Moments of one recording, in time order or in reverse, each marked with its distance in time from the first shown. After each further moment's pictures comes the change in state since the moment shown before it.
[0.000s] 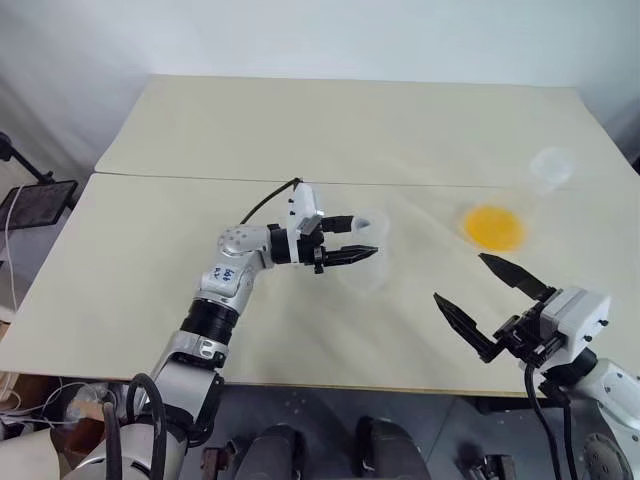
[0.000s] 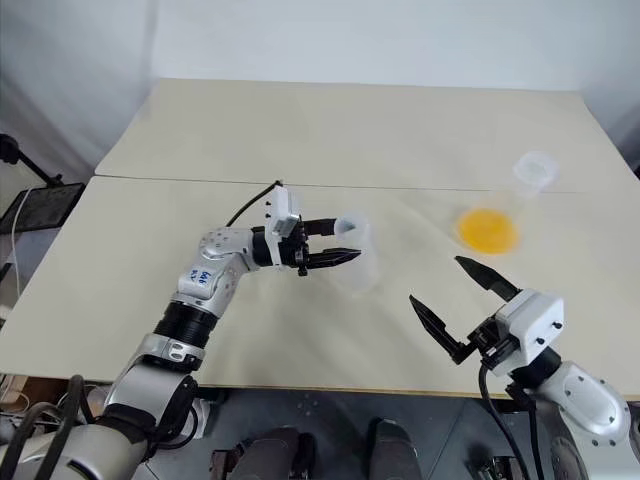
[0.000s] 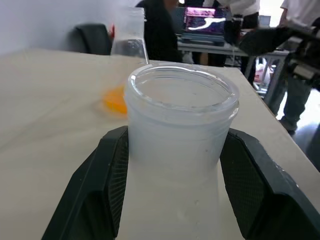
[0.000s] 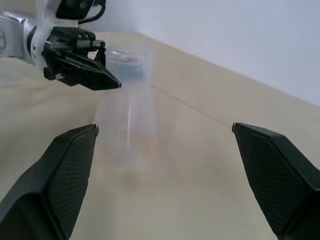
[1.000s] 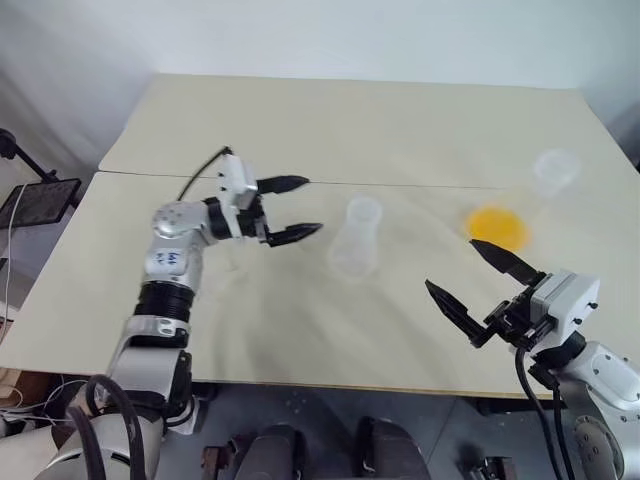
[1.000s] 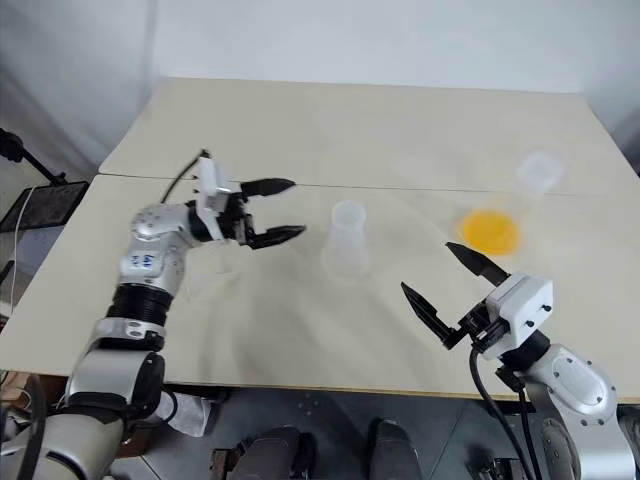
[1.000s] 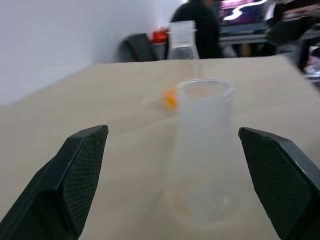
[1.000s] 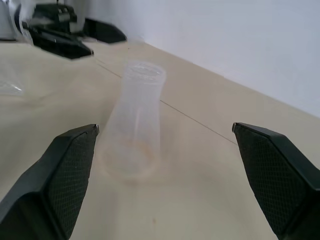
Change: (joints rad) left arm -0.032 0.214 0.220 0.087 -0.026 -0.153 -0.126; right arm -0.166 -0.044 0.059 0.087 0.019 0.027 0.028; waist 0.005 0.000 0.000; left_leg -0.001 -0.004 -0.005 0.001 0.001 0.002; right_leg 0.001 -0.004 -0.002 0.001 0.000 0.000
